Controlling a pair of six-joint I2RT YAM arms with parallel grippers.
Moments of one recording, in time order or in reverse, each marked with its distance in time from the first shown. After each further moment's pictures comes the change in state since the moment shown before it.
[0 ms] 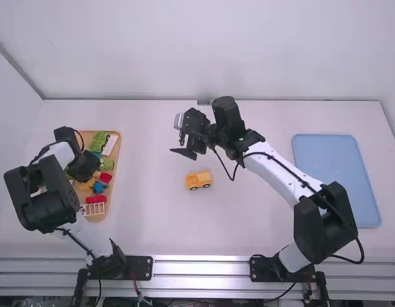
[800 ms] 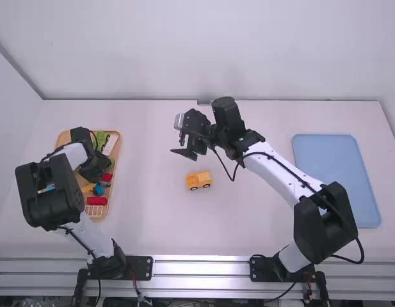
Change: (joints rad) left arm -0.098 0.000 -0.065 0.070 -0.046 -0.063; right arm 0.000 0.000 0.000 -0.017 0.003 0.000
